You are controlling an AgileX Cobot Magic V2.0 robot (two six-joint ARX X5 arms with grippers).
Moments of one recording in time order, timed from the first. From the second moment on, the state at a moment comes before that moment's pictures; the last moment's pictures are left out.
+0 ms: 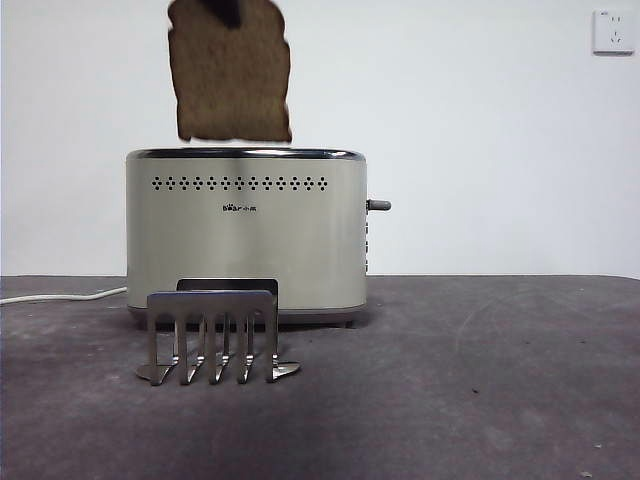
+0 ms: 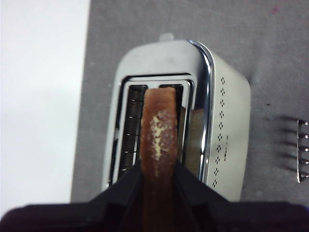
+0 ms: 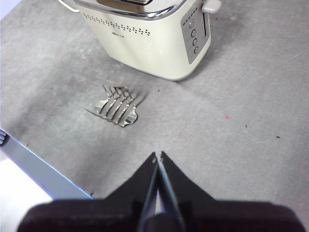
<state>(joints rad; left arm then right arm) -0.53 1.60 1.81 -0.94 -0.03 1.04 0.11 0.82 1.11 -1.03 -0.52 -0.18</state>
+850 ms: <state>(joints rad) -0.41 1.74 1.82 -0.87 0.18 1.07 0.11 0.86 1.11 -1.03 -0.52 -0.18</state>
